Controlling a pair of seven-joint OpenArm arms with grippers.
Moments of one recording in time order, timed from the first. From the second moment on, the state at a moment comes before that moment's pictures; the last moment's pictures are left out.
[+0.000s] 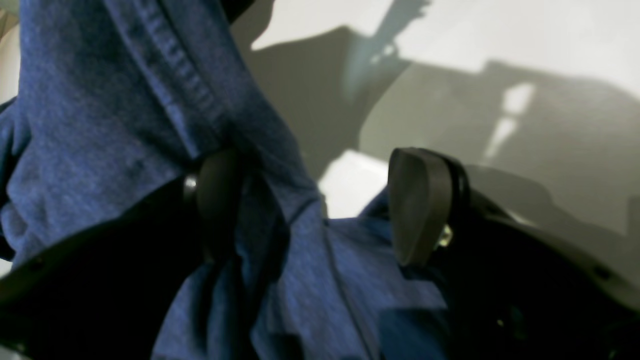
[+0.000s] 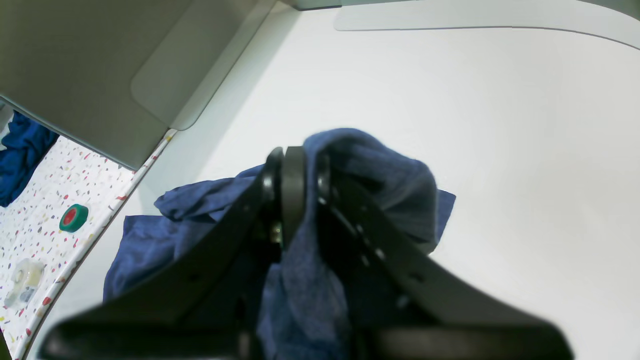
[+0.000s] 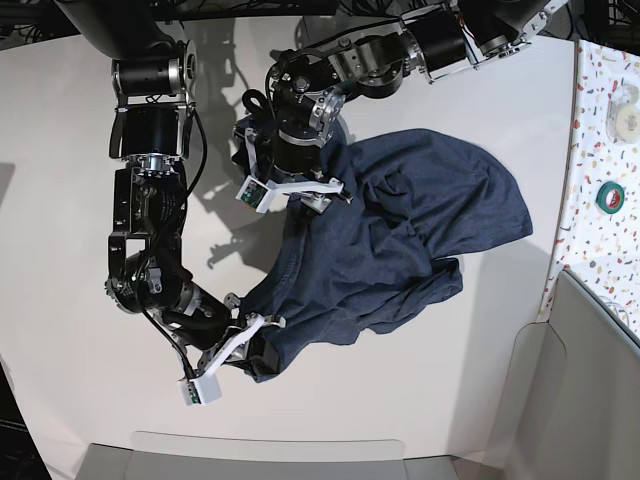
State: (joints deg) left arm -14.1 -7.2 65.1 89.6 8.1 37.2 48.2; right arm 27.2 2.2 0.8 86.3 35.8 18.7 -54.1
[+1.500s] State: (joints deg) left arm -16.4 -7.5 59.6 83.2 7.8 37.2 46.1; right arm 25.6 2.4 0.8 86.3 35.4 18.7 -53.8
